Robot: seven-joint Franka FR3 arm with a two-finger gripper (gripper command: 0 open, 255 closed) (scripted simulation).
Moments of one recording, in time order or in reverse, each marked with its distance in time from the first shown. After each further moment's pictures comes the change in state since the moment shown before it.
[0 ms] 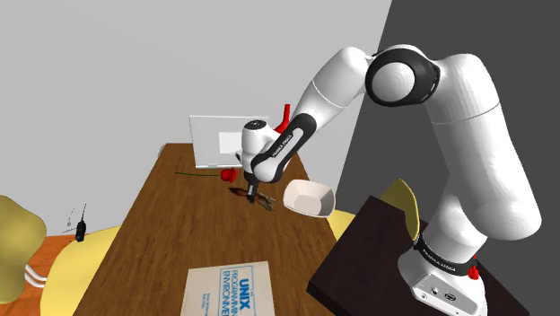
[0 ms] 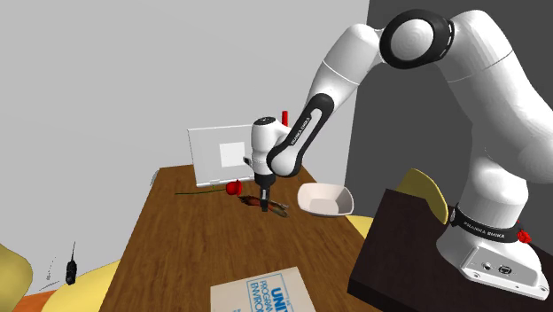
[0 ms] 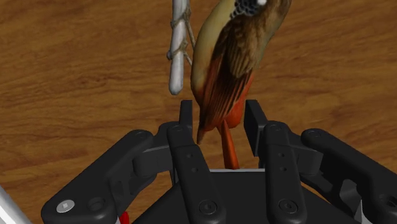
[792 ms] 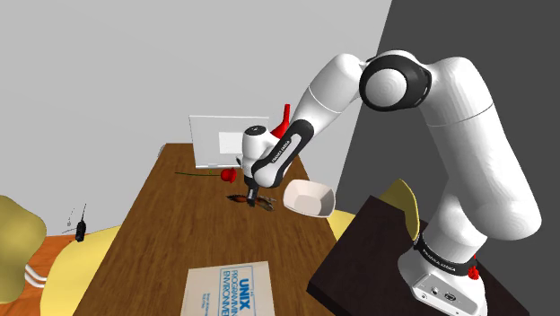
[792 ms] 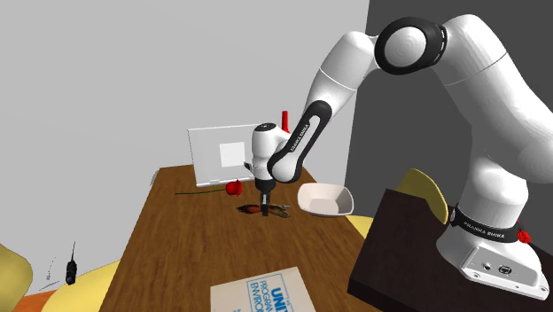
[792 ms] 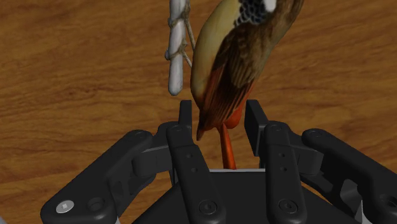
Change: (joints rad) arm 0.000 0.044 -0.002 0.011 -0.002 0.033 0.004
